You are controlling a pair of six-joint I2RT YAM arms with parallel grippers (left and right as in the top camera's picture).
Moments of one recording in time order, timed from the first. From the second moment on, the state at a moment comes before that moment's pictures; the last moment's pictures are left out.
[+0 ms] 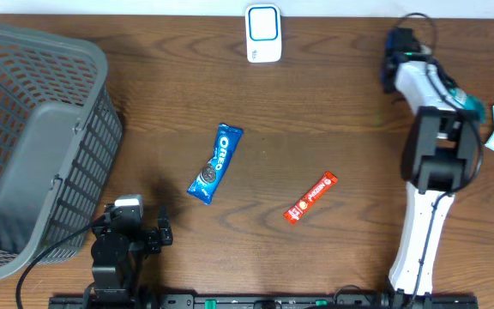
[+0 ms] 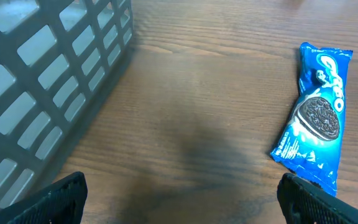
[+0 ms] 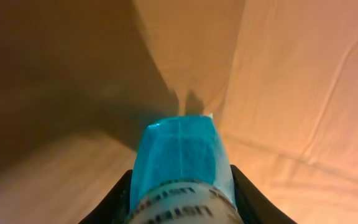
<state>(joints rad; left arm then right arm) -0.03 0.01 0.16 -0.67 -0.06 -0.05 -0.12 2.51 1.98 -0.74 1.07 -0.38</state>
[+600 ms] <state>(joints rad) -0.03 0.01 0.16 -0.67 -0.06 -0.05 -0.26 2.39 1.98 -0.89 0.66 -0.16</state>
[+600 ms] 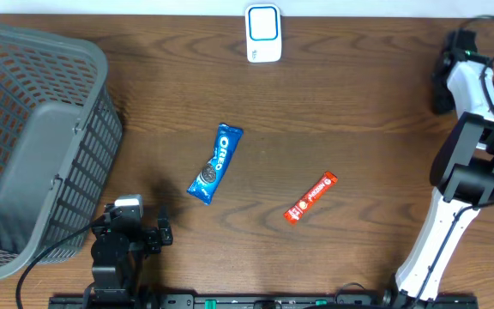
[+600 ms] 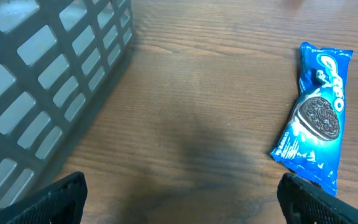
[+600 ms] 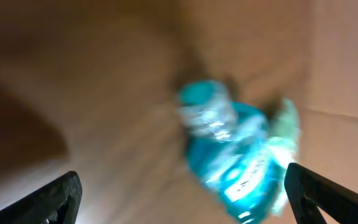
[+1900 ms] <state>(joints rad) -0.03 0.01 0.16 -0.67 -0.06 -0.05 0.73 2.11 1.66 -0.77 -0.26 1.26</state>
